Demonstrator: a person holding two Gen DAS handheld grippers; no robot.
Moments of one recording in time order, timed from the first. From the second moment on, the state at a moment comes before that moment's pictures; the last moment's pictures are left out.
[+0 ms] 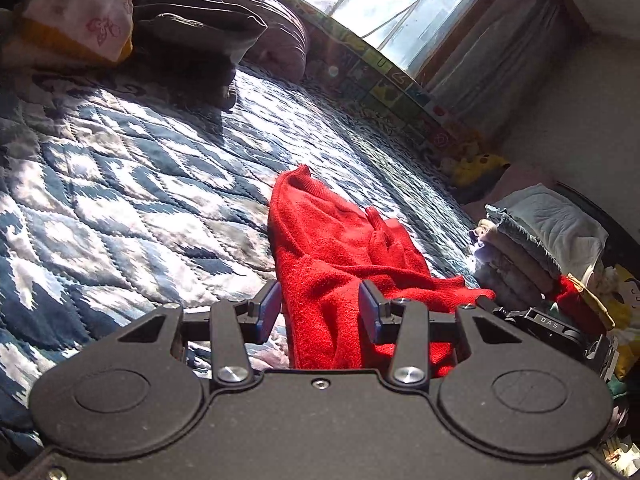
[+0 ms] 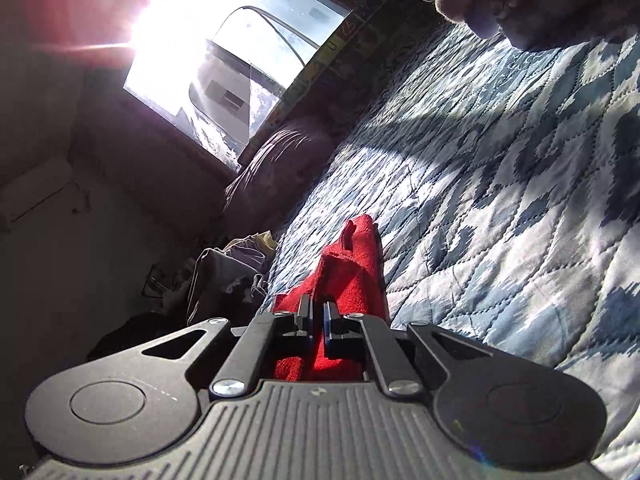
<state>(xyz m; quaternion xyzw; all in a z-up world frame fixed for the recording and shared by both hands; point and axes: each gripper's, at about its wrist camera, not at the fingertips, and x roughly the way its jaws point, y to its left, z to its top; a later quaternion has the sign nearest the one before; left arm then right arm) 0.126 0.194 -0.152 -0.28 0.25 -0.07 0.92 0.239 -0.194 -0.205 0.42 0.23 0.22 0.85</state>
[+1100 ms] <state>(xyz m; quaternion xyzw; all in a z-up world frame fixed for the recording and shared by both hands) 0.128 0.132 -0.155 -0.13 0.31 -0.18 0.93 0.220 -0.224 -0.160 0.39 0.16 0.25 0.87</state>
